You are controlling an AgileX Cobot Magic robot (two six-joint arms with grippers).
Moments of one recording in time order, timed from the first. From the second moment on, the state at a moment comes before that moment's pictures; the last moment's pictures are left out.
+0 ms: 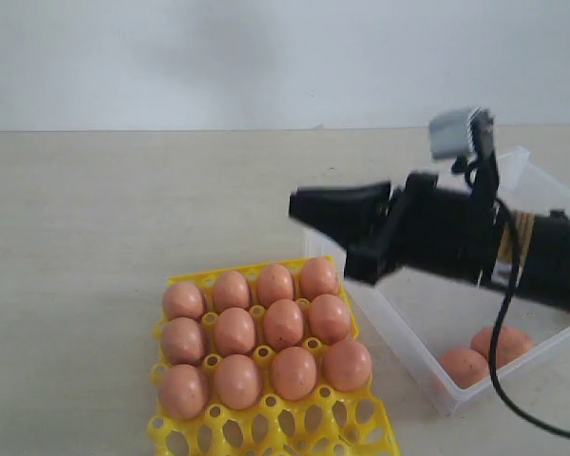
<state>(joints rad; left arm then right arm) 0.12 0.00 0.00 0.02 0.34 -0.04 0.23 1.60 -0.52 -0.82 -1.13 0.74</state>
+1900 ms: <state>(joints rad) 0.12 0.00 0.00 0.02 0.34 -0.04 0.07 1.91 -1.30 0.12 1.22 -0.79</state>
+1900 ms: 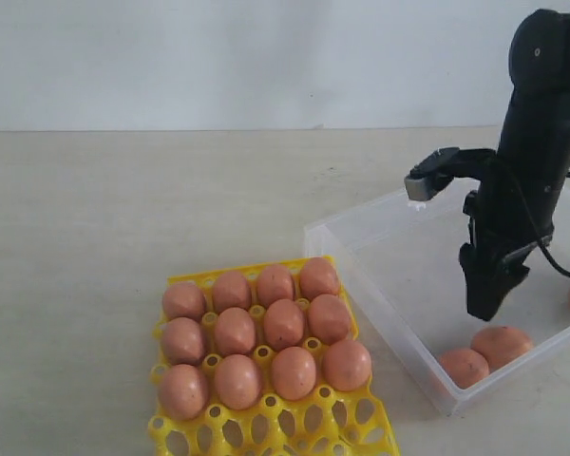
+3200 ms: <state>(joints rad) 0.12 0.00 0.00 0.02 0.34 -0.04 0.07 1.95 -1.19 0.16 1.07 -0.99</state>
